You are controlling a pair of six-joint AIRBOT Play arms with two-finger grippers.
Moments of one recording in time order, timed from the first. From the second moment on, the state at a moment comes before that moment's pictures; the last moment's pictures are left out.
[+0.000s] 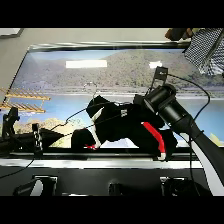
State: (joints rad) left arm 0.36 -0.60 0.56 0.48 -1.53 -0.27; right arm 0.55 -1.25 1.26 -1.98 1.20 2.51
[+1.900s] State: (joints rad) left arm -0.44 -0.79 0.57 0.38 -0.70 -0.26; right arm 0.55 -1.15 1.58 -1.74 1.43 2.37
